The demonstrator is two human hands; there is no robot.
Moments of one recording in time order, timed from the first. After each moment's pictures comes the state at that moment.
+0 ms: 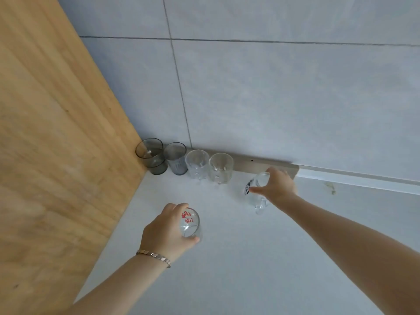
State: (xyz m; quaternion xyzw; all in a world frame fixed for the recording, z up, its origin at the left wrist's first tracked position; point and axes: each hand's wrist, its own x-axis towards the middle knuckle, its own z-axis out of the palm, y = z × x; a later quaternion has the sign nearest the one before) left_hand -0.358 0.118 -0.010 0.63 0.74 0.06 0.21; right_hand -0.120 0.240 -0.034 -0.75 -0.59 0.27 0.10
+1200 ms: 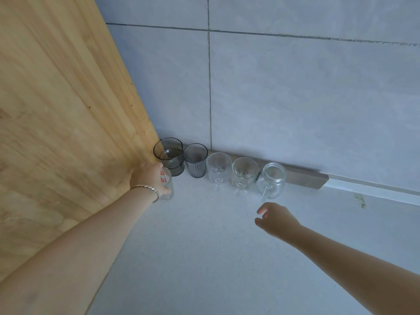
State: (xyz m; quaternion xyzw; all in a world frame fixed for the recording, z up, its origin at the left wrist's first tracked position) left_hand -0.483 0.255 -0.033 0.60 0.79 -0.07 0.10; right_hand -0.184 0.215 -0.062 -0.70 -0.62 0.35 -0.04
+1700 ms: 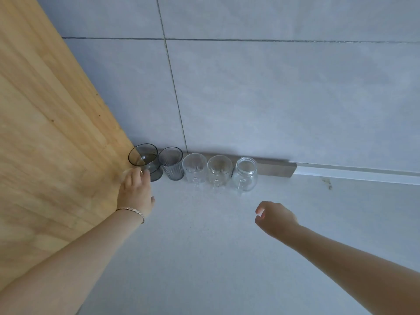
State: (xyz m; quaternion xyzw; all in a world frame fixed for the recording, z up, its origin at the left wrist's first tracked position) left_hand -0.451 0.221 -0.042 0.66 0.75 -0.02 0.02; right_hand -0.140 0.188 -0.055 -0.74 -0.61 0.27 -0.03
